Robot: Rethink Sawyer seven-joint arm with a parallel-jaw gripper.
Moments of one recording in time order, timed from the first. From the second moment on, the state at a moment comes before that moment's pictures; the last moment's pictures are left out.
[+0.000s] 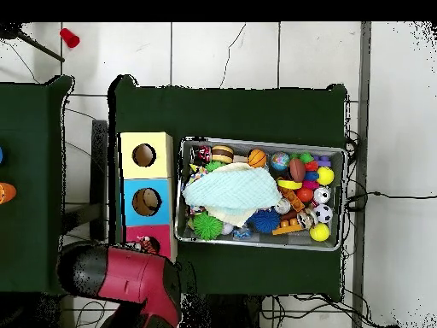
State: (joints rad) arm 0.50 -0.71 -0.46 1.88 0.37 0.80 3.10
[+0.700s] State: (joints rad) arm 0.46 -0.64 -0.43 1.88 0.41 0.67 3.10
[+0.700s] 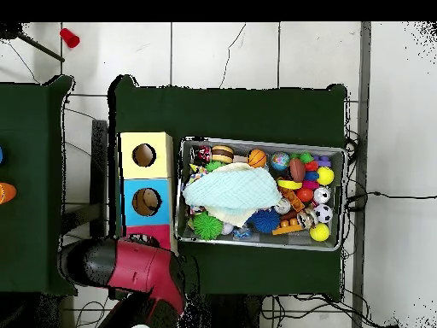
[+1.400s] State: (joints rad) arm 0.44 -0.61 -0.40 1.88 0.44 0.57 3.10
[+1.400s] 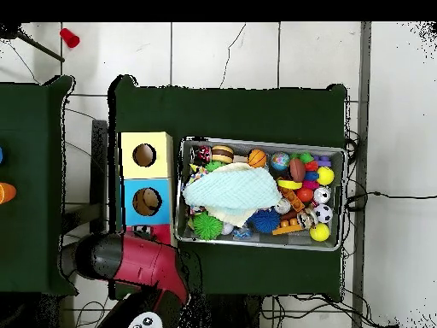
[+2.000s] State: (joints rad) arm 0.44 -0.66 -0.40 1.88 0.42 0.62 3.10
